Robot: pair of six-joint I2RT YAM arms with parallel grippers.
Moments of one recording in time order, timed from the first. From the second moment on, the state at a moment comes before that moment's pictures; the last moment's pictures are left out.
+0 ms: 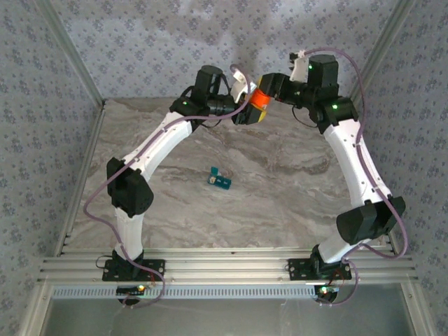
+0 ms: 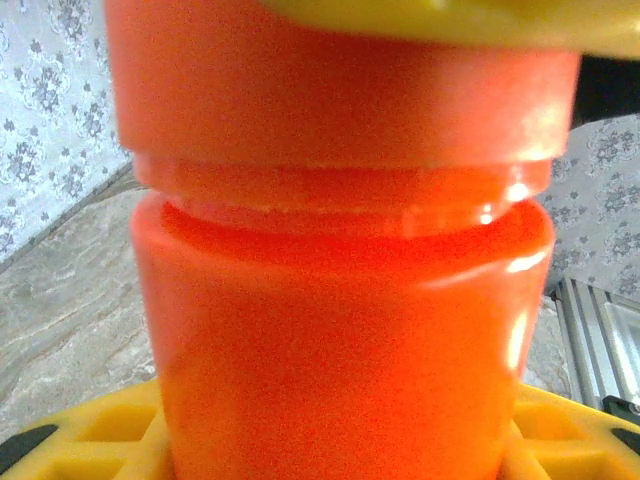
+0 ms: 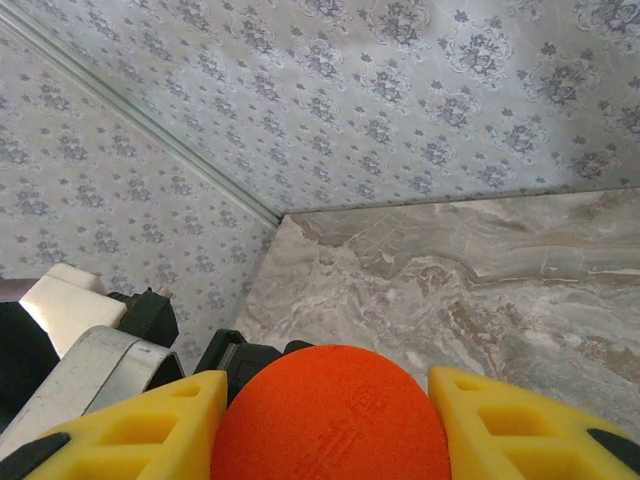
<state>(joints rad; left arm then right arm) -0.62 2.00 2.05 -0.41 0.72 0.03 0.24 1.58 1.82 -0.57 -0.49 0.53</state>
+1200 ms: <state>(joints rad) -0.58 1.98 2.09 -0.49 0.88 0.08 0.14 1.73 2.12 -0.86 -0.95 0.23</state>
